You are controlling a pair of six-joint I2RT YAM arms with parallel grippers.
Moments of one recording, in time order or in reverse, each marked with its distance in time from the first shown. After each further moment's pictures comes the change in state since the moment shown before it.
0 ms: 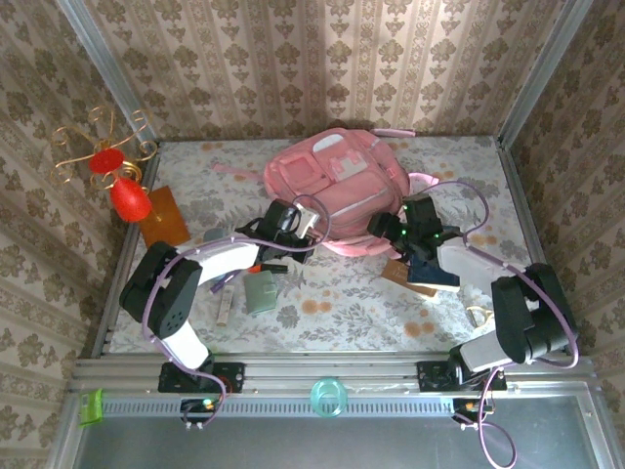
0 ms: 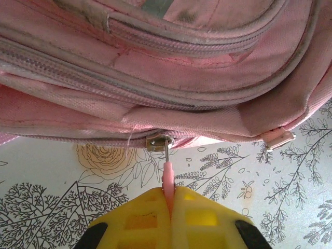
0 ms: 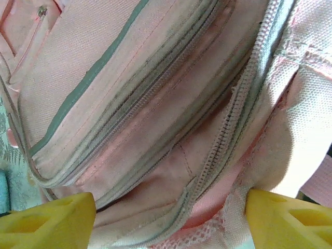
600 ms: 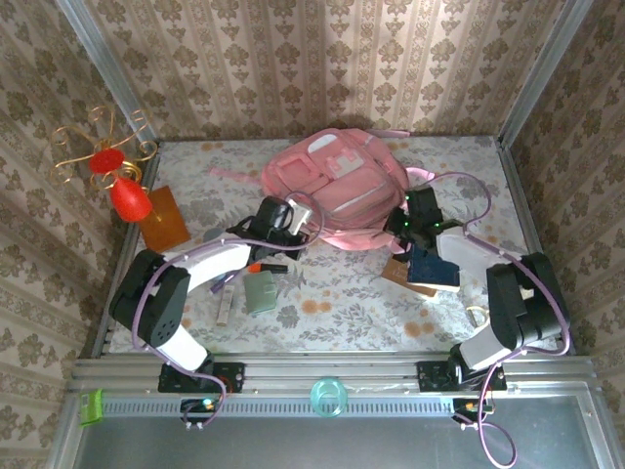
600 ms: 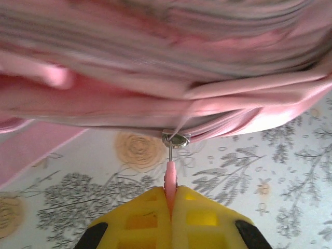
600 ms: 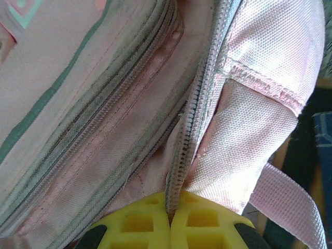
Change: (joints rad) left arm 0.047 -0.072 -0.014 -0.035 -0.063 0.046; right arm -0.070 0.047 0.089 -0.073 0.076 -0.098
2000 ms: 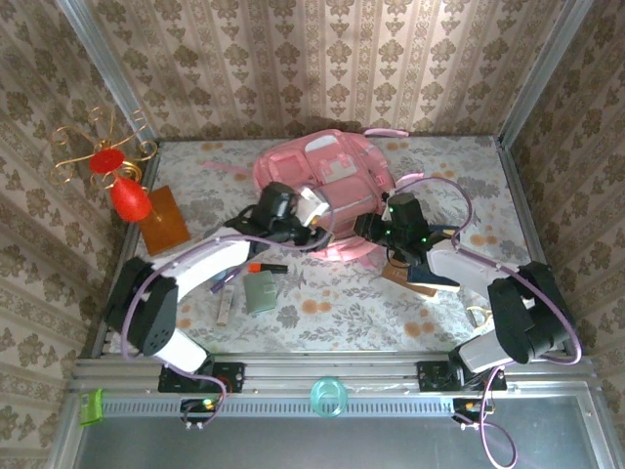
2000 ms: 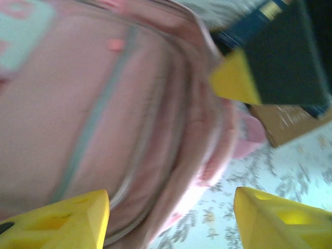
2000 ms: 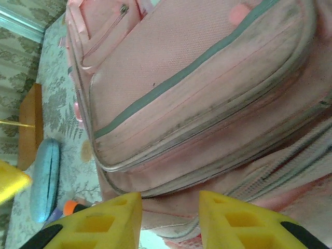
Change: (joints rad) left arm -0.075 -0.021 0.134 -0.025 0.174 0.225; right arm 0.175 -0.060 -0.078 0.201 -0.112 0.064
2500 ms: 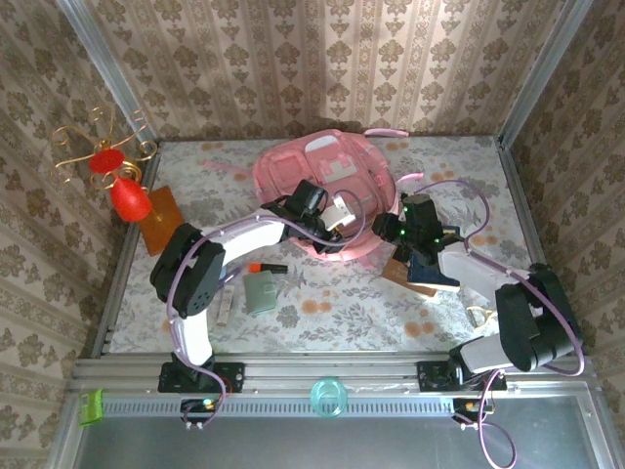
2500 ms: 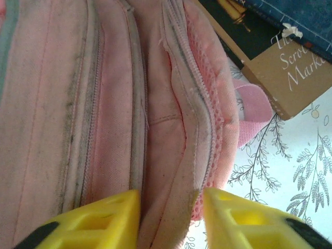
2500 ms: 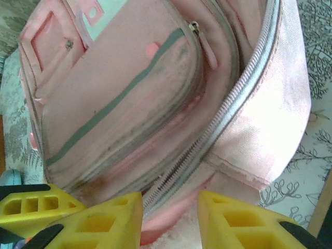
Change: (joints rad) left arm -0.029 0.303 0.241 -0.164 0.065 0.171; right arm -0.086 -0.053 -0.051 -0.052 0.063 -0.012
